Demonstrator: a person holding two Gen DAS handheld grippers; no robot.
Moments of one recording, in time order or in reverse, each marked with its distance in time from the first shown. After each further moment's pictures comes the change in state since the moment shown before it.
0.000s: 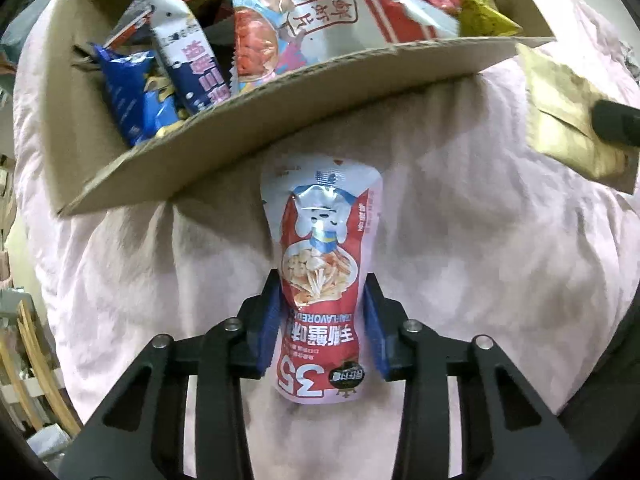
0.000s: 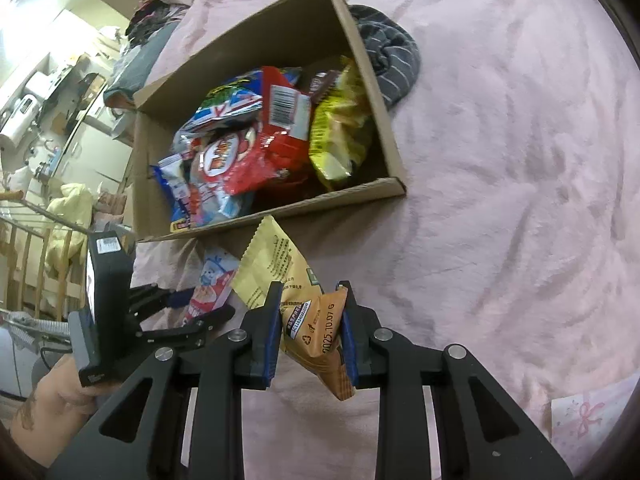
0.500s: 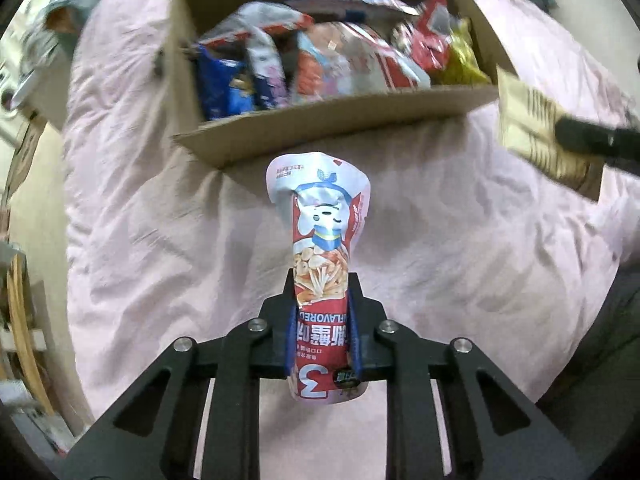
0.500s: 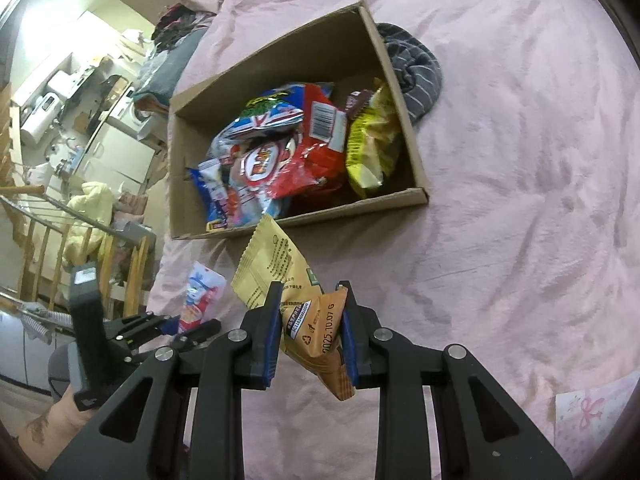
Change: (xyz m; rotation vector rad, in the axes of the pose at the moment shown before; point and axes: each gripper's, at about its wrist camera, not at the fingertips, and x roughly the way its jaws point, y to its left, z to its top) left arm -0.064 0.033 -0.059 -0.171 -0.140 0.001; right arm -0.018 0.014 -0.004 -0.033 -0.031 0.078
